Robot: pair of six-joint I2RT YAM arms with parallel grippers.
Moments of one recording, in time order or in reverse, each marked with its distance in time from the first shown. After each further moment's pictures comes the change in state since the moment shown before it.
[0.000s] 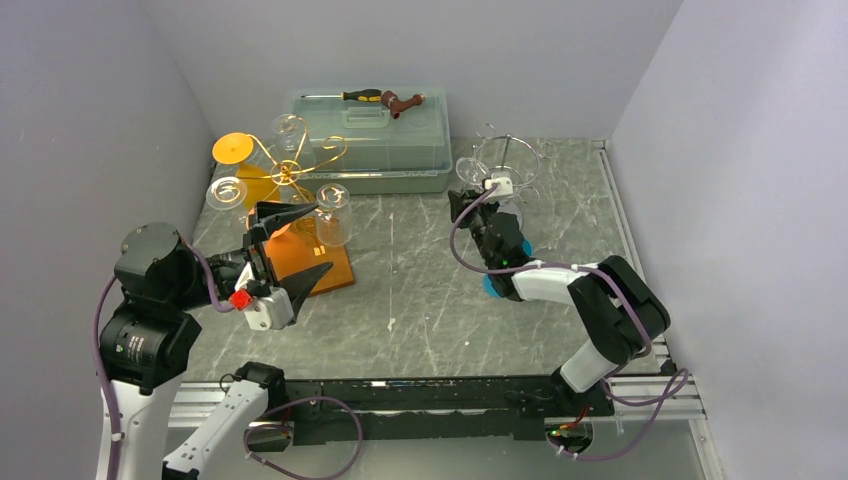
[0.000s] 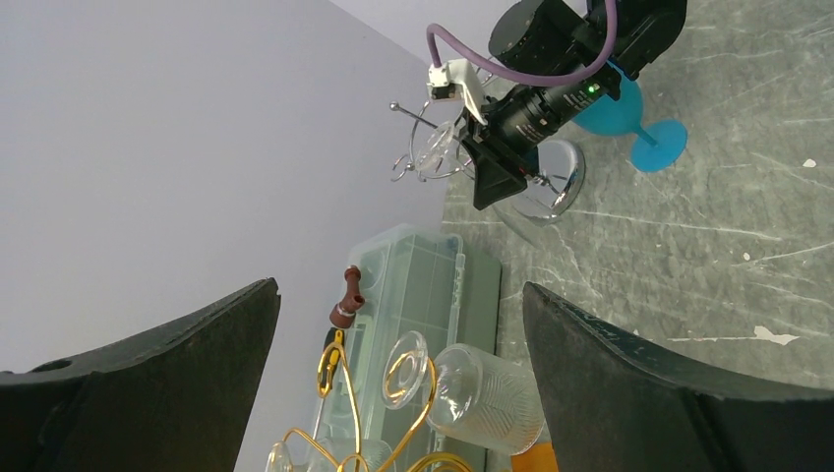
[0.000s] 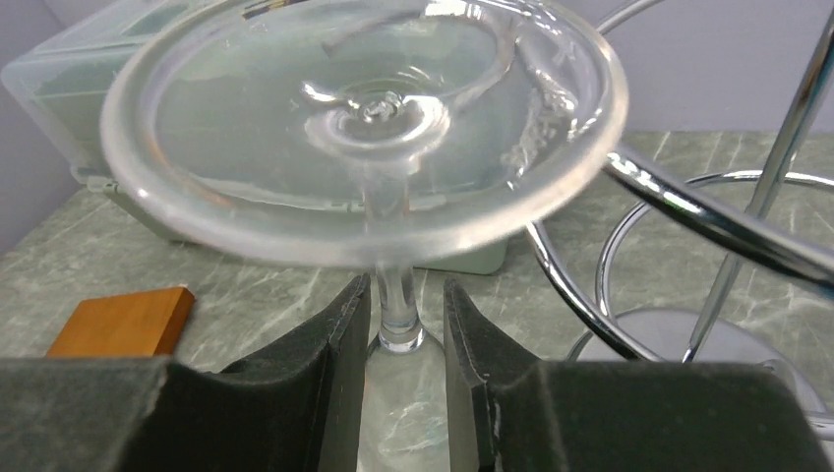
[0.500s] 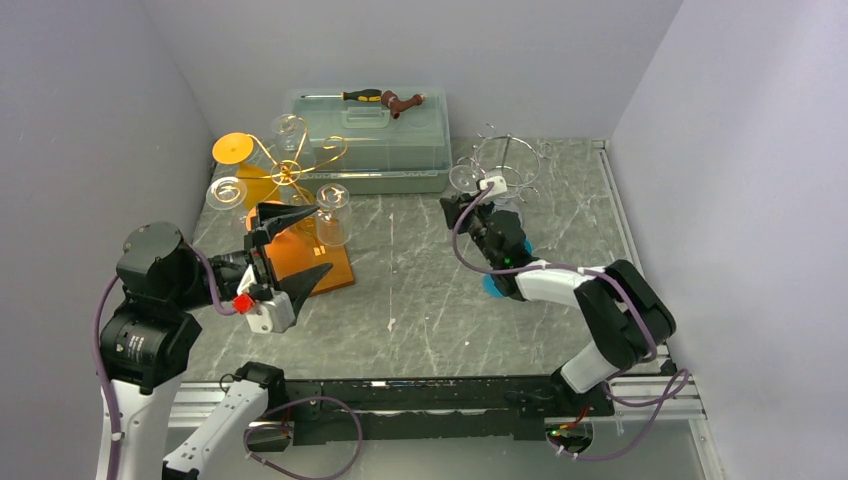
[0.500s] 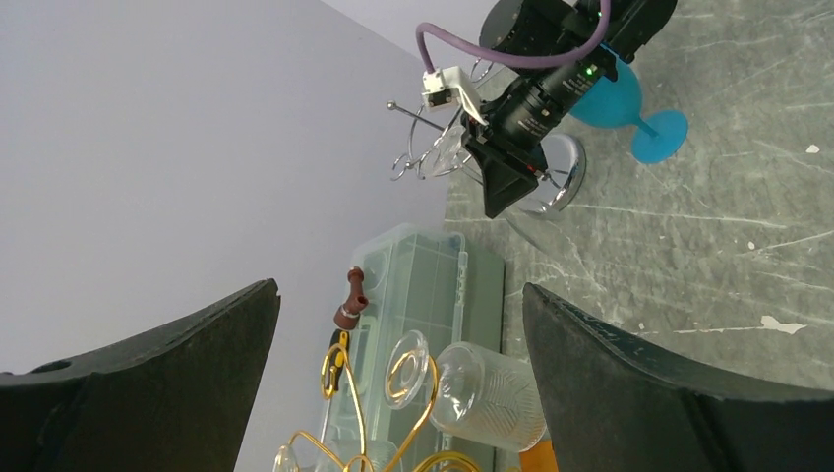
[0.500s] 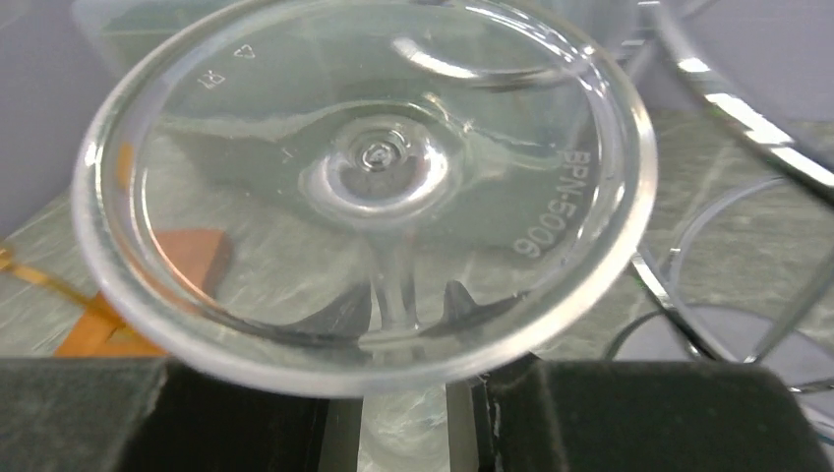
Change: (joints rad) left arm 0.000 0.000 0.000 -0.019 0.002 0.033; right arm -0.005 -0.006 0.000 -0.060 -0.122 0.012
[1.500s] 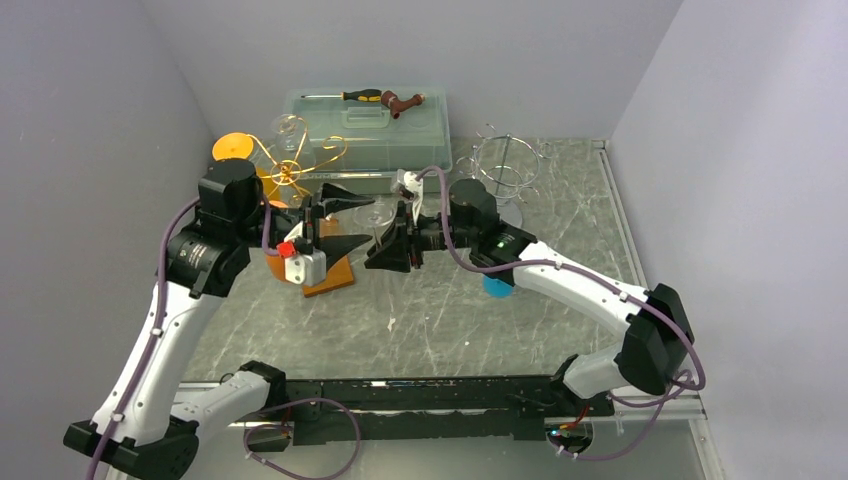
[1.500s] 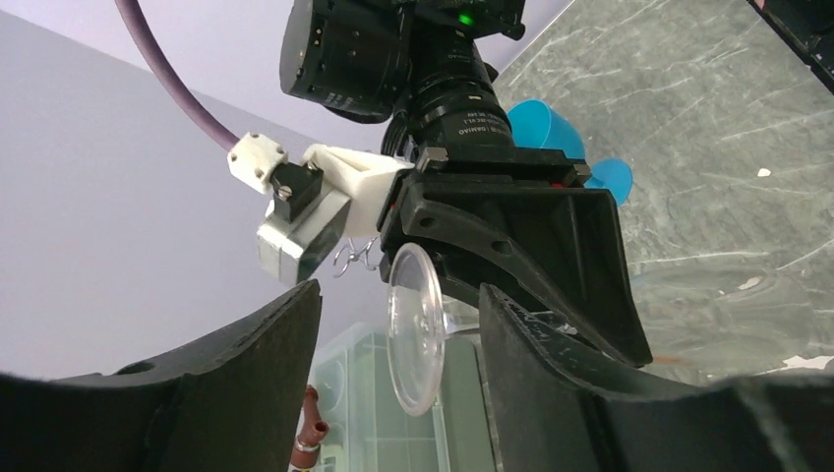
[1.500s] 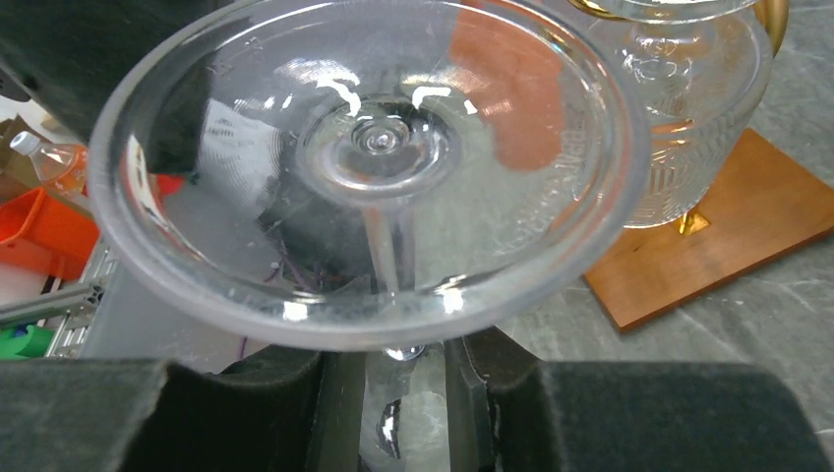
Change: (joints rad) left arm -0.114 0.307 0.023 0.086 0.170 0.181; right arm 0.247 -0.173 0.466 -0.800 -0.908 0.030
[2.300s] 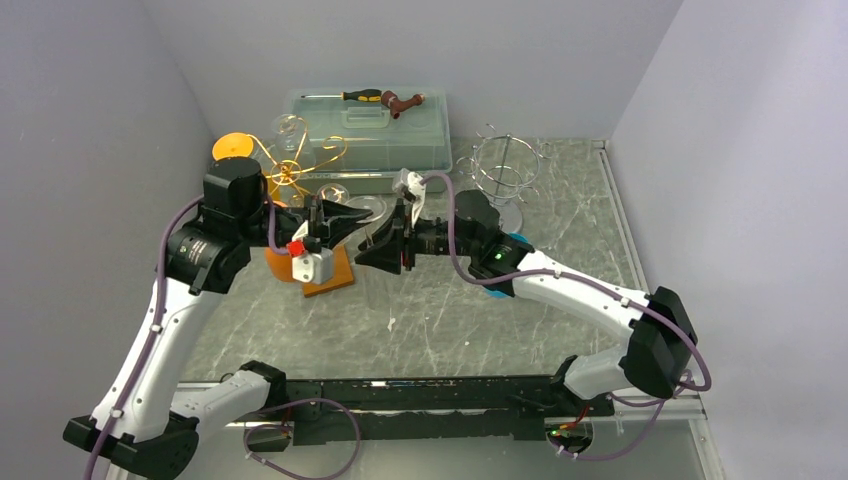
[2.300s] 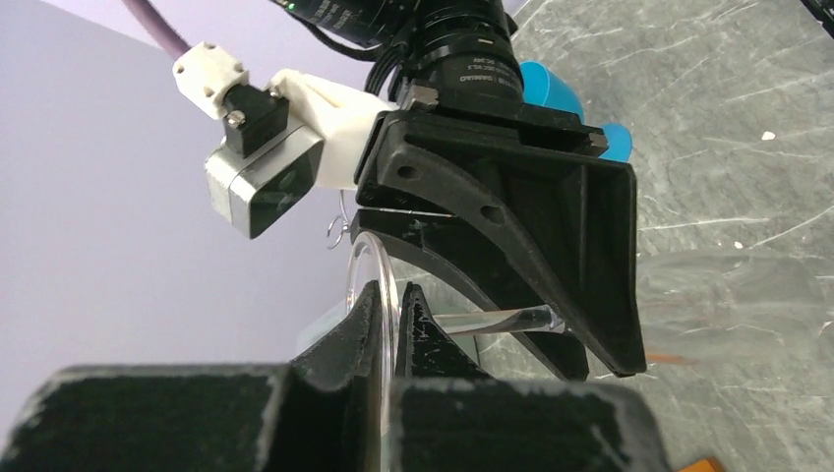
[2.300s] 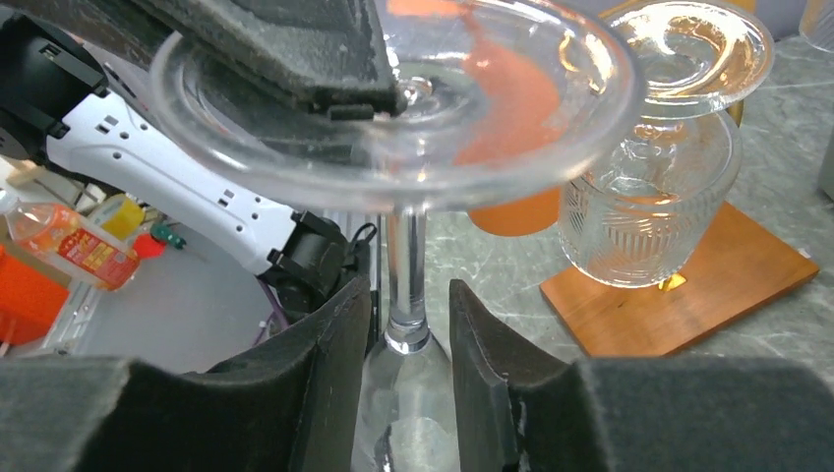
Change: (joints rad) left arm -0.018 0.019 0.037 -0.083 -0.084 0.060; right arm 0.071 -0.015 -0.034 0.153 0.137 0.053
